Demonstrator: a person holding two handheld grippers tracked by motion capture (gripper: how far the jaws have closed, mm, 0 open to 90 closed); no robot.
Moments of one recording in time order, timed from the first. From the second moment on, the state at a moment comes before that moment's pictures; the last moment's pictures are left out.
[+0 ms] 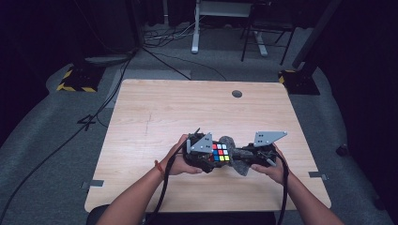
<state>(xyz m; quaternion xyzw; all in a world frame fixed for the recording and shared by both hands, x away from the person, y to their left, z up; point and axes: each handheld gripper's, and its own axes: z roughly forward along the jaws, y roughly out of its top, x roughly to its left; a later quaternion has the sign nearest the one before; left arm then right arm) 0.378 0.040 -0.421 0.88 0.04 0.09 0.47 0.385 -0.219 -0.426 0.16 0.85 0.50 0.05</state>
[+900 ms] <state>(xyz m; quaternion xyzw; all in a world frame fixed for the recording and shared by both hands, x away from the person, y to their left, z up) 0.379 0.034 -0.423 0.89 0.04 0.11 0.44 0.375 -0.216 -0.412 0.14 0.84 0.52 0.08</state>
